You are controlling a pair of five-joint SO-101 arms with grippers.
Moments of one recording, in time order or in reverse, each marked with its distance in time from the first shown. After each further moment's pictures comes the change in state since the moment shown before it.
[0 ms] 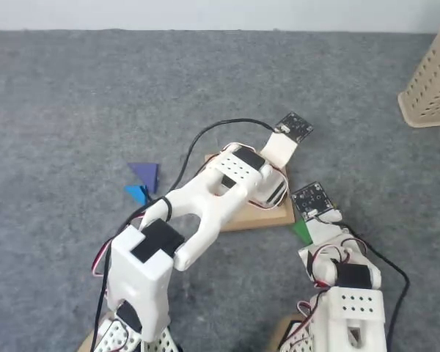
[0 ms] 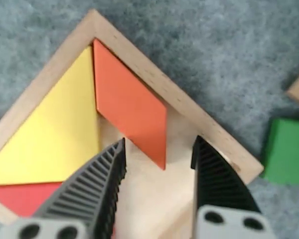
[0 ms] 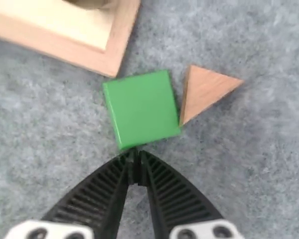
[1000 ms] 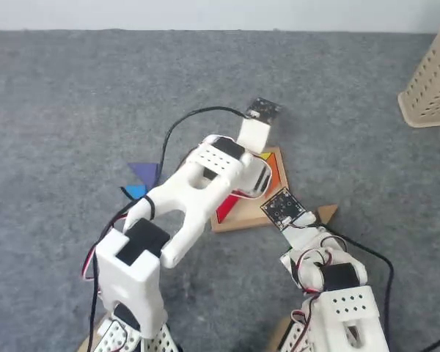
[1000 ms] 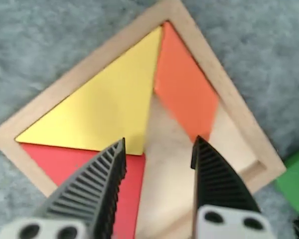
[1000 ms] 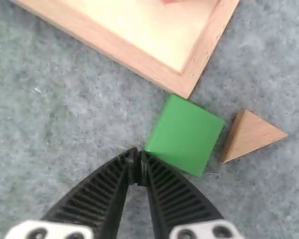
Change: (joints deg) left arm -5.5 -2.7 2.6 1.0 9.0; right arm -12.8 0.0 0.1 0.0 0.0
